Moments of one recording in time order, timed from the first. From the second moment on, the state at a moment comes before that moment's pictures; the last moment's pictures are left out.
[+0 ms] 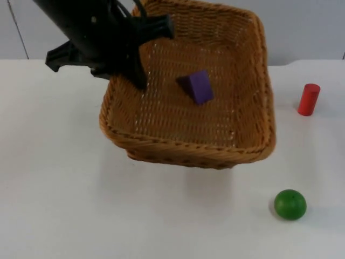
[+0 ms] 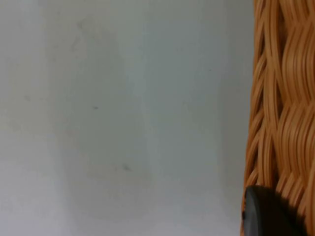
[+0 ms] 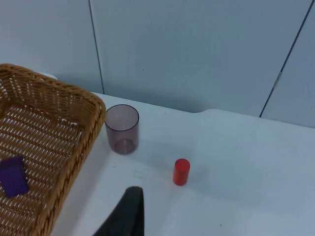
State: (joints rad) right arm 0.20 0.92 -1.23 -0.06 0.89 -0.02; left arm -0.39 1.81 -1.28 -0.32 0.66 -0.15
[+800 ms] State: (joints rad) right arm 0.20 0.92 -1.23 -0.07 0.94 -0.02; left arm -0.32 2.06 -1.28 -0.66 0.58 0.12
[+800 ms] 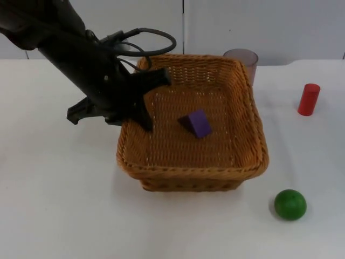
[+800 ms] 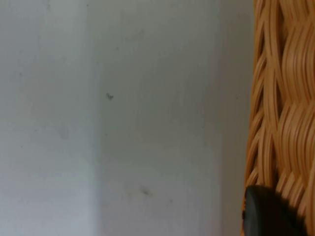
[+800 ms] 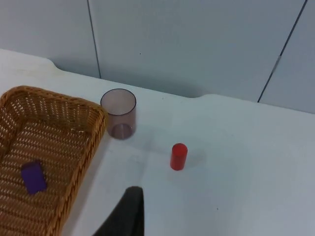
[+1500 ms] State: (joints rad) right arm 0.20 0.92 -1.23 -0.08 0.94 -0.02; left arm -0.26 2.07 -1.15 -1.06 0.50 0.47
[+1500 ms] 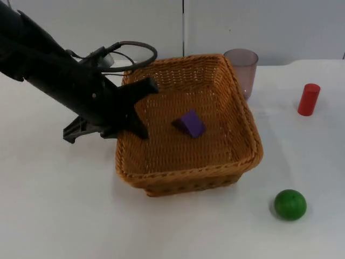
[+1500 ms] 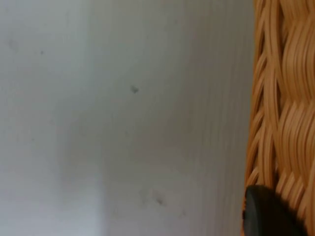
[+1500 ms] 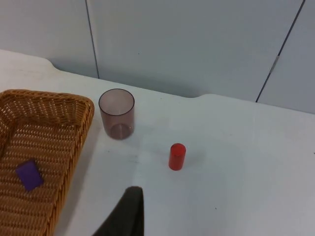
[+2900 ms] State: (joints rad) right arm 0.20 0.92 -1.23 -0.08 0.93 -0.02; left arm -0.26 2.10 -1.14 -0.98 0.58 0.47
